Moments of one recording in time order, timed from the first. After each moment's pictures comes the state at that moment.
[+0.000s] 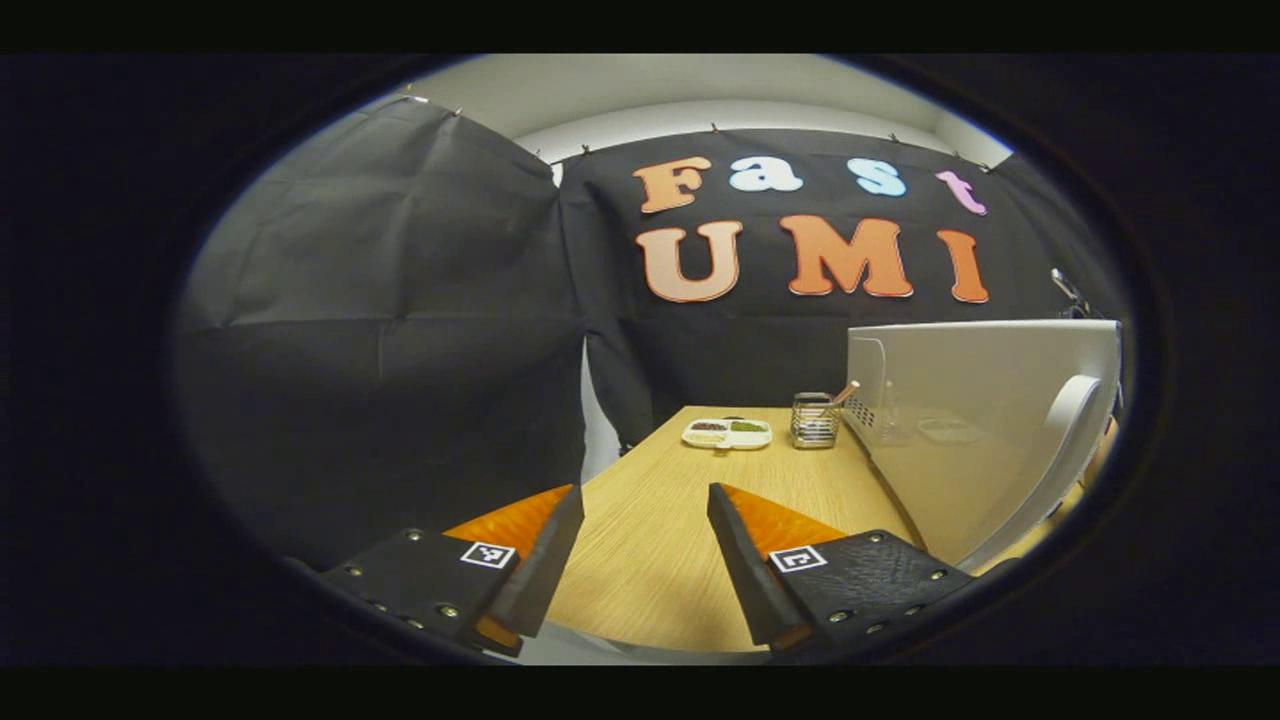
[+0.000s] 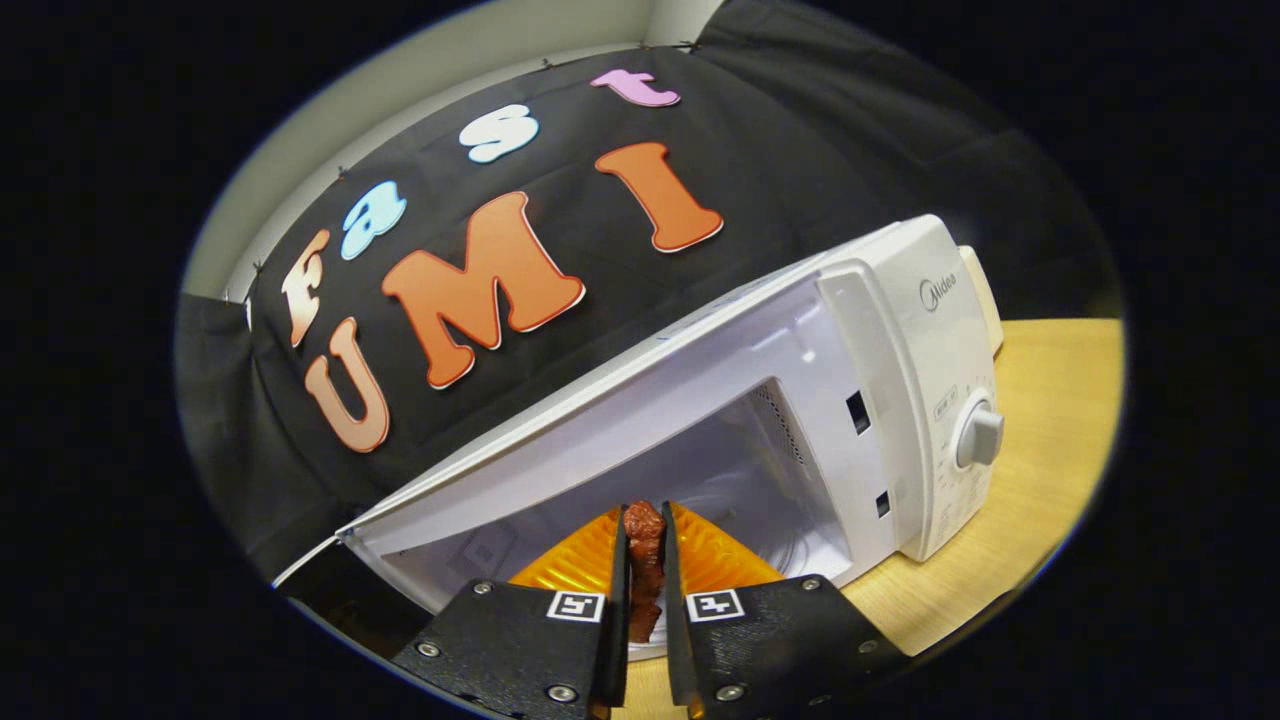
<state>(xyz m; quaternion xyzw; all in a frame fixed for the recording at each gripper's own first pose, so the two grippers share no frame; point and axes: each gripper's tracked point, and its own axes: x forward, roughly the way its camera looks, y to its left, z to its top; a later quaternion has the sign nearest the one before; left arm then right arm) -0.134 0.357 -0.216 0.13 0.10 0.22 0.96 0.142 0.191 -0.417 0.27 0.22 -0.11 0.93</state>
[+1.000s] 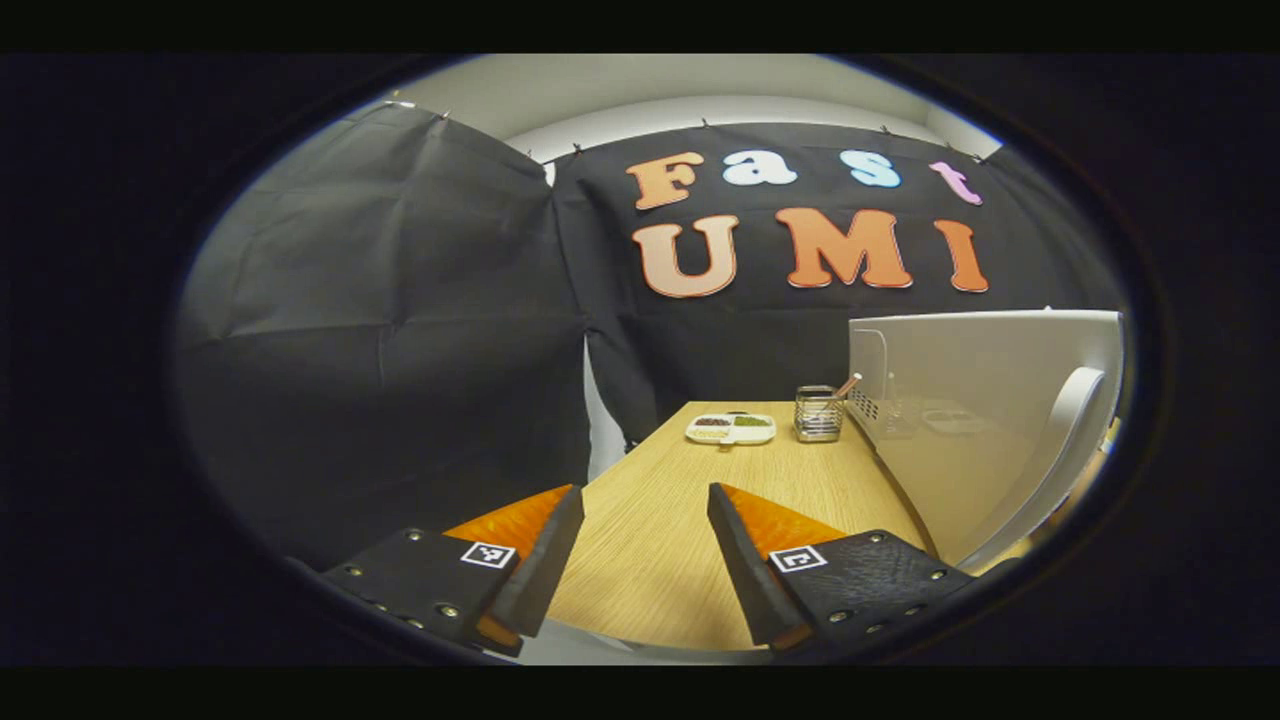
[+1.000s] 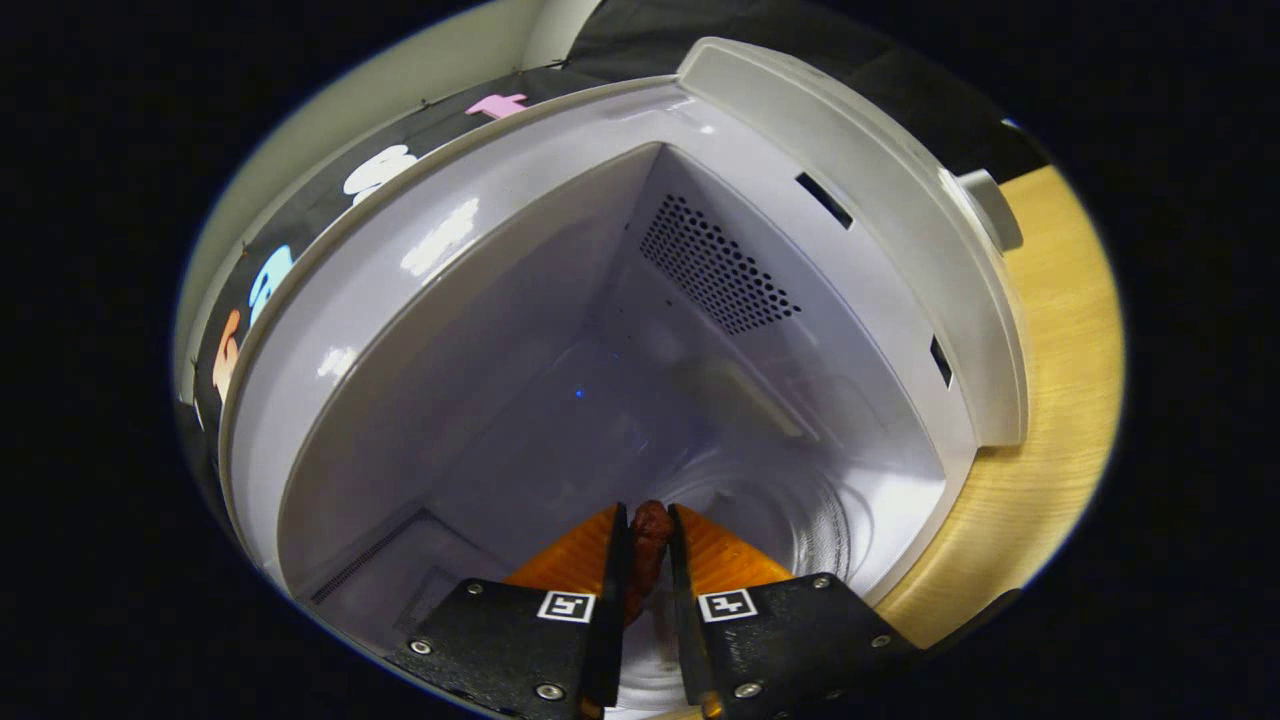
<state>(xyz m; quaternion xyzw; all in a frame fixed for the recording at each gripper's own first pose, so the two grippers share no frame) -0.131 0.348 -0.214 0.15 0.11 0.22 0.96 0.179 0.197 -0.503 0.30 0.21 -0.21 0.91</state>
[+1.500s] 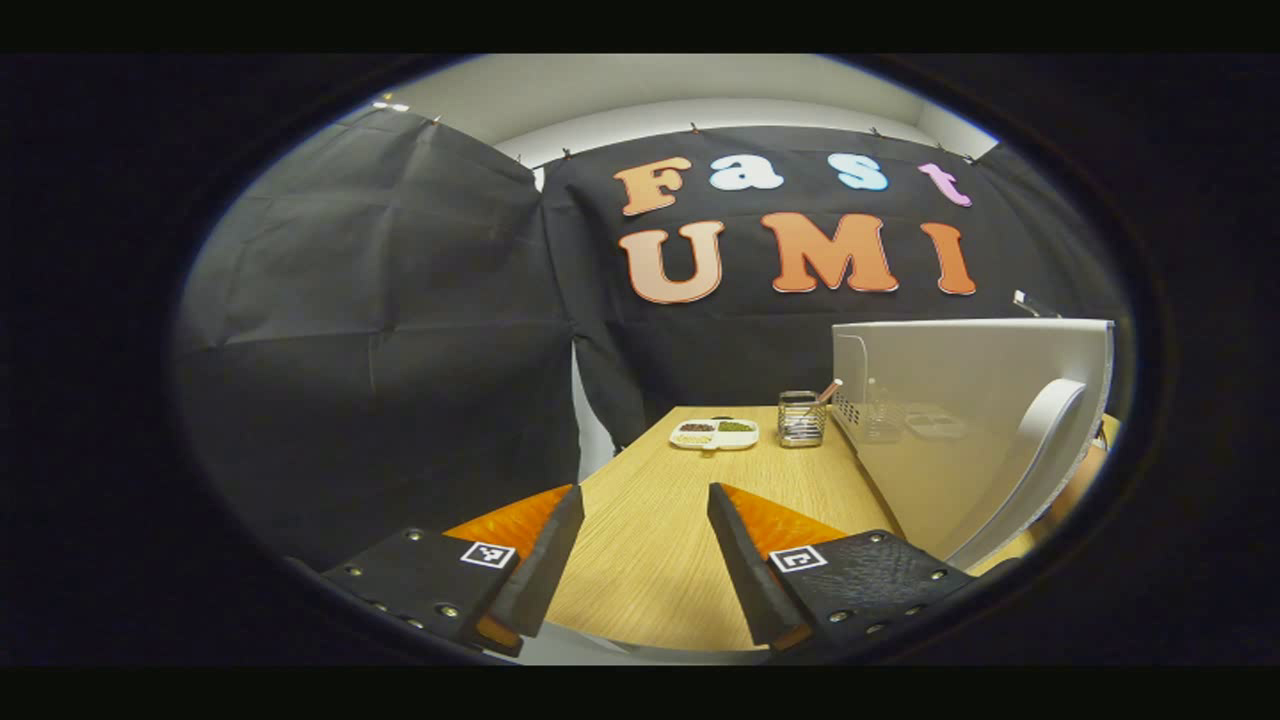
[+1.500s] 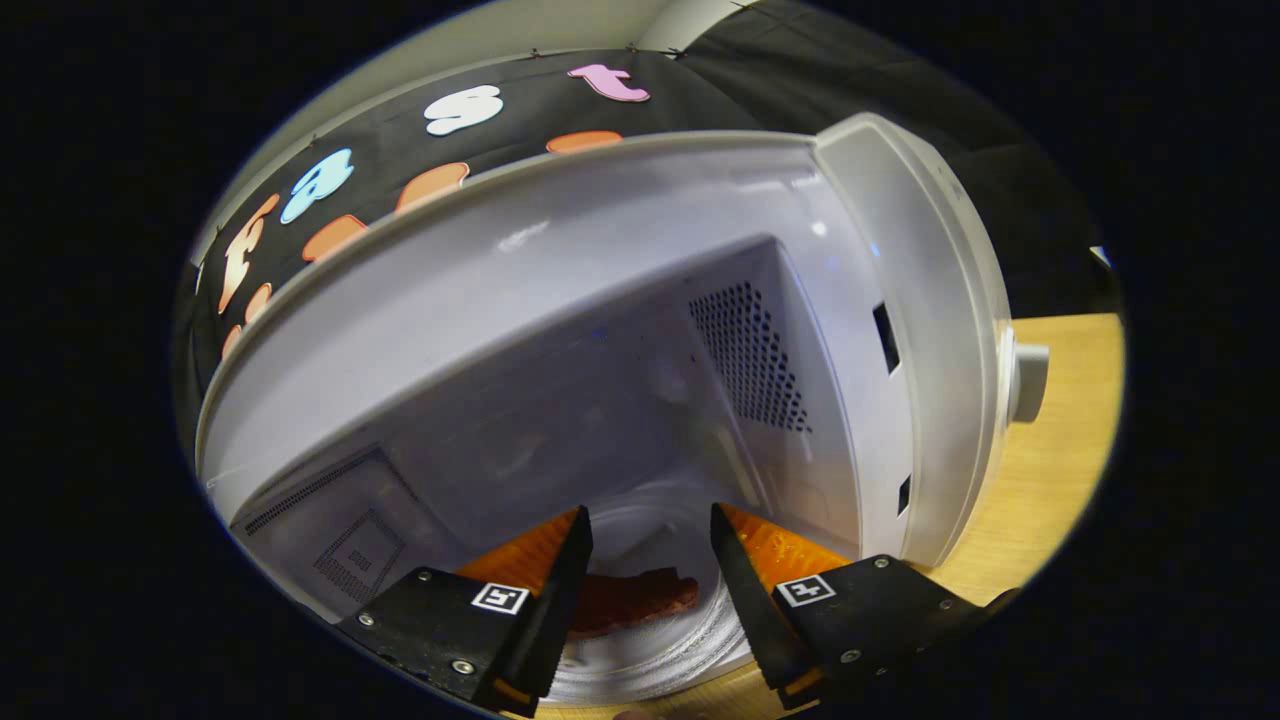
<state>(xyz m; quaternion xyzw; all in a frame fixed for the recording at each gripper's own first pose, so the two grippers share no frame) -0.126 0.325 -0.212 0.15 0.10 0.20 0.96 0.170 0.161 -0.469 0.16 0.22 -0.20 0.94</state>
